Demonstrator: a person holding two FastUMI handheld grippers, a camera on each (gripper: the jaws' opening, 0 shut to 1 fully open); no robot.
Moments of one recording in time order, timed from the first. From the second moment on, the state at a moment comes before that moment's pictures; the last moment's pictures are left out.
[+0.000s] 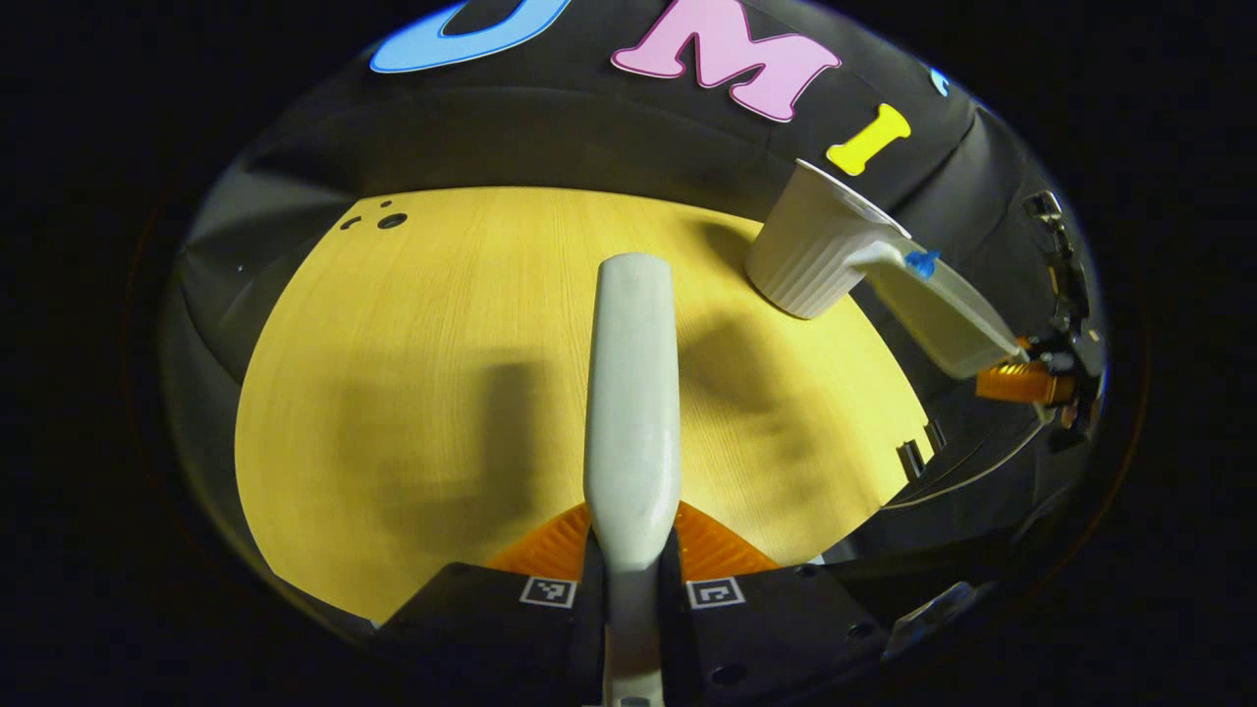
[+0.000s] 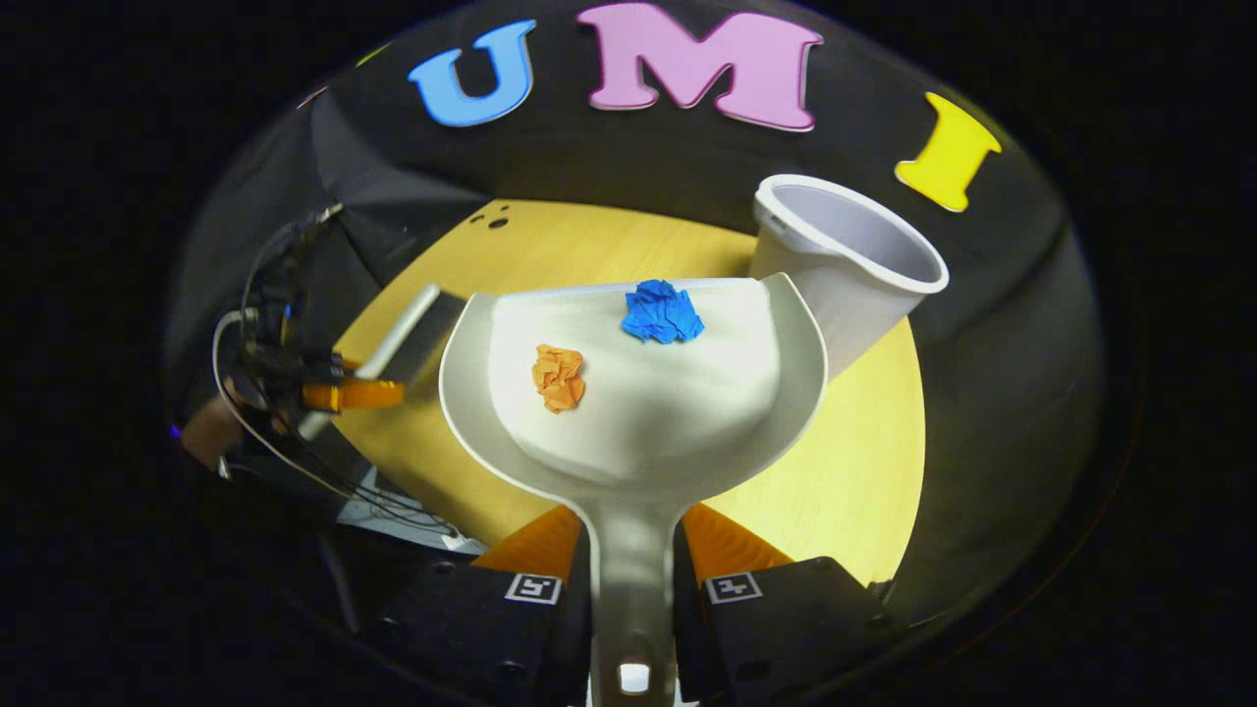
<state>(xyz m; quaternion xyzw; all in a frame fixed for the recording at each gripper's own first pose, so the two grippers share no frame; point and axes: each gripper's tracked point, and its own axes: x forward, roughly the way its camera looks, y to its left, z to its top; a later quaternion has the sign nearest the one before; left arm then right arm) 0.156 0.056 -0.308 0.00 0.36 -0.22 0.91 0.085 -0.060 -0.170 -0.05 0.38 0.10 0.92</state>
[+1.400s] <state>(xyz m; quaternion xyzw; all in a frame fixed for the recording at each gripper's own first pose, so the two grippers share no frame) 0.200 0.168 -0.279 -0.08 0.36 -0.14 0.92 0.294 -0.263 -0.102 -0.16 0.37 -0.12 0.91</state>
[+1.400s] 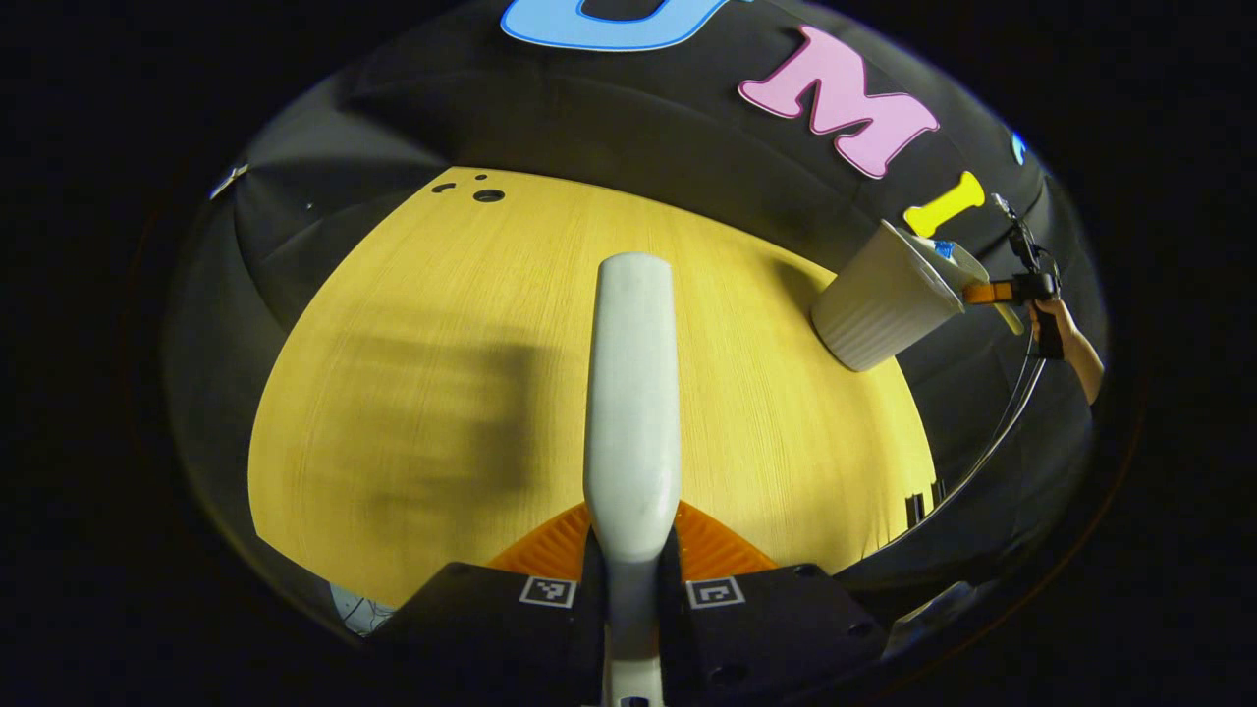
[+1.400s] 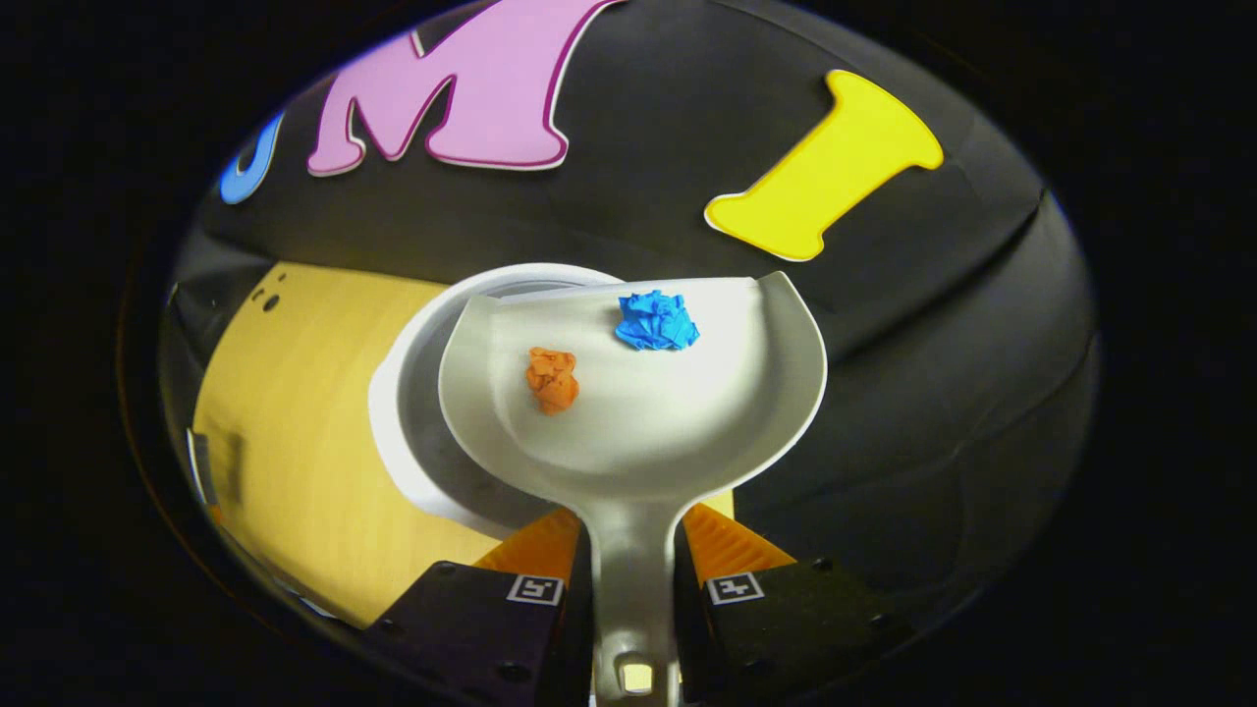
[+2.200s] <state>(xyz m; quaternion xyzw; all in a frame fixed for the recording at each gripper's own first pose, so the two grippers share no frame) 0.222 0.156 -0.255 -0.12 0.35 -0.13 0.92 0.301 -0.272 -0.056 -0.58 0.29 -0.17 0.74</state>
